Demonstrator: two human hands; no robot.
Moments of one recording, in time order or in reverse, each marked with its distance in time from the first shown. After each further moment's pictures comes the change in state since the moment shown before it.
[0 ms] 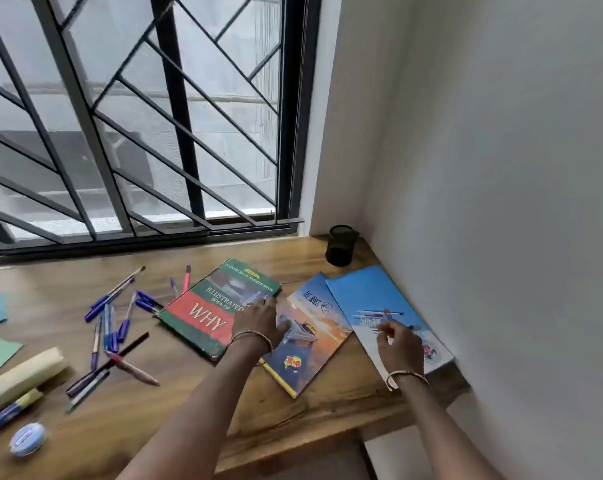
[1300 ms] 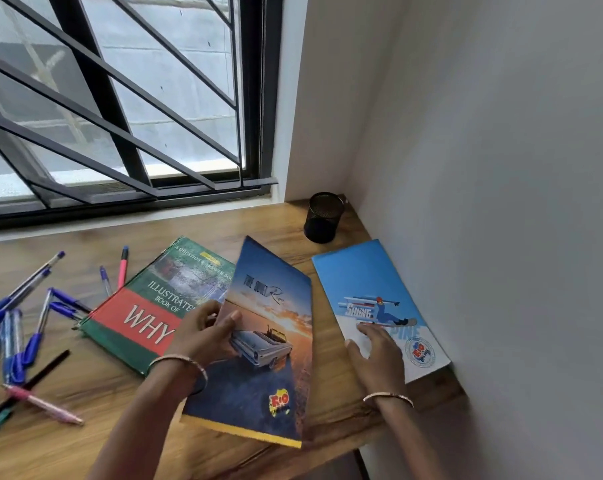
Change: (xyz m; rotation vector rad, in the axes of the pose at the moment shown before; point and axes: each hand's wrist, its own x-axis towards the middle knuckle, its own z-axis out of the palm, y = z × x) left_hand 0.034 -0.021 0.006 -1.329 -0.128 -0.279; right_hand 0.028 0.013 0.036 -0.060 -0.200 0.113
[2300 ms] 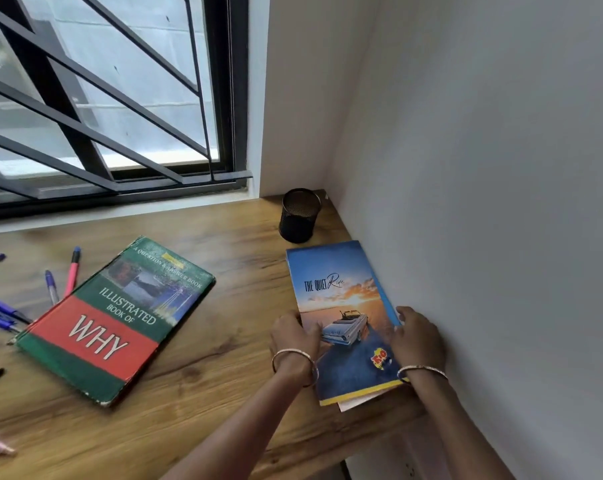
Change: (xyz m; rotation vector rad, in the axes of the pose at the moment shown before) left_hand 0.045 -0.028 0.198 0.499 0.186 -0.134; right_hand 0.075 0.045 -0.078 -0.290 0.018 0.147
